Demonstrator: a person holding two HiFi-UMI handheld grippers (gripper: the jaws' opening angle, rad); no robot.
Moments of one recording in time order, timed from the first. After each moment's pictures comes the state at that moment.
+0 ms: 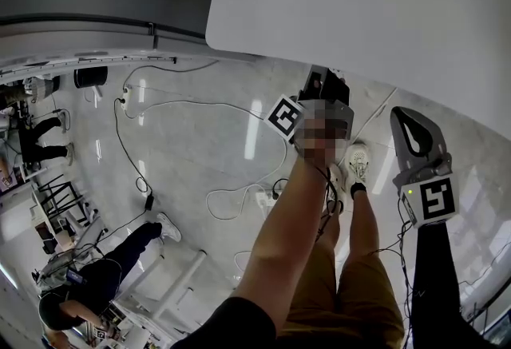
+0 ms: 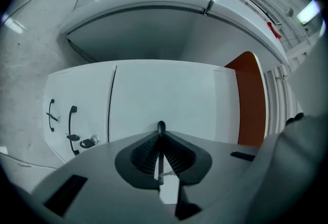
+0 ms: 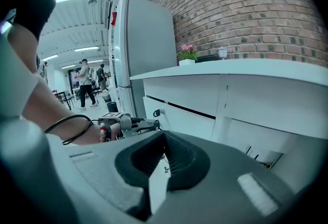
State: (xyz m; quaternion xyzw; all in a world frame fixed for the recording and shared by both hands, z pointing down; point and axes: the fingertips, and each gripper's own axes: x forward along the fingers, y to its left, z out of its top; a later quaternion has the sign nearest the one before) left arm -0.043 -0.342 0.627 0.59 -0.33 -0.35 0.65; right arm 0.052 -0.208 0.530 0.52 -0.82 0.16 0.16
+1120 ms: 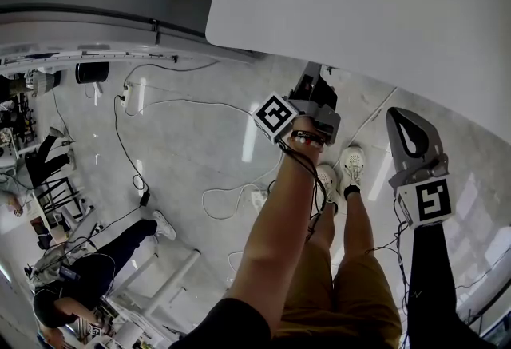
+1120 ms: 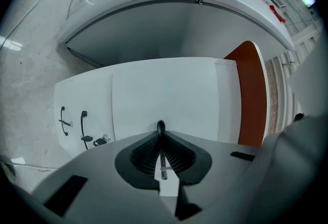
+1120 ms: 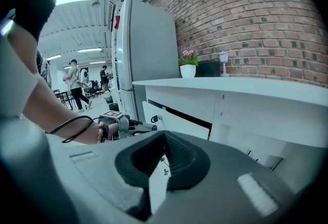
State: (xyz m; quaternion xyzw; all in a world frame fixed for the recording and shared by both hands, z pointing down) left arm -0.042 -0.336 0.637 0.61 -0.34 -0.27 0.66; right arm 0.066 -0.207 0.523 0.51 -0.83 0.15 0.16
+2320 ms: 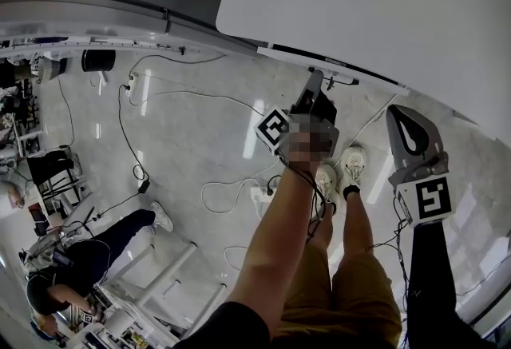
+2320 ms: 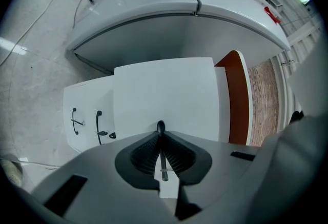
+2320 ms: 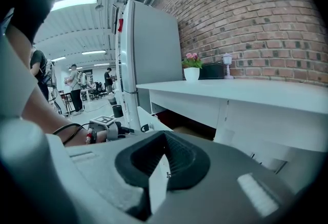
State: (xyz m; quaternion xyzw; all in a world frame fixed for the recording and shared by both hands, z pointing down) left arm -0.069 -0.289 0.633 0.61 -0.35 -0.28 0.65; right arm 0.049 -0.197 0.517 0.49 -0.85 0.14 0.15
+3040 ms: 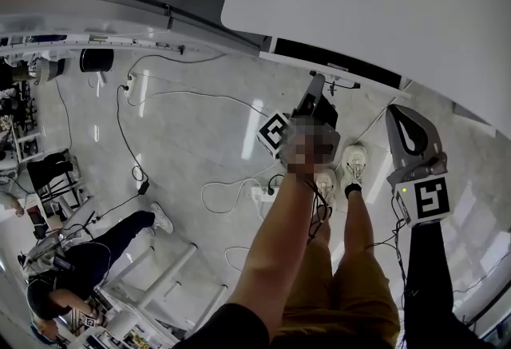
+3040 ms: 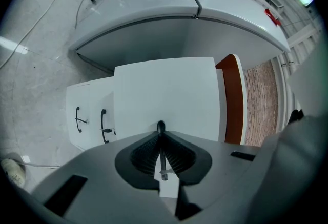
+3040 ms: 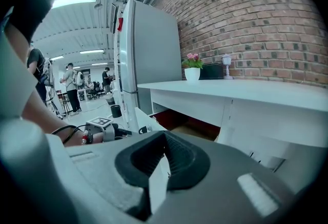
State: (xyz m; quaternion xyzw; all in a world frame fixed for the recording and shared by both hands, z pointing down) left arm -0.072 -0.282 0.632 0.60 -0.35 -0.28 0.66; right arm 0.043 -0.200 0.513 0.50 -0.84 0.14 0.15
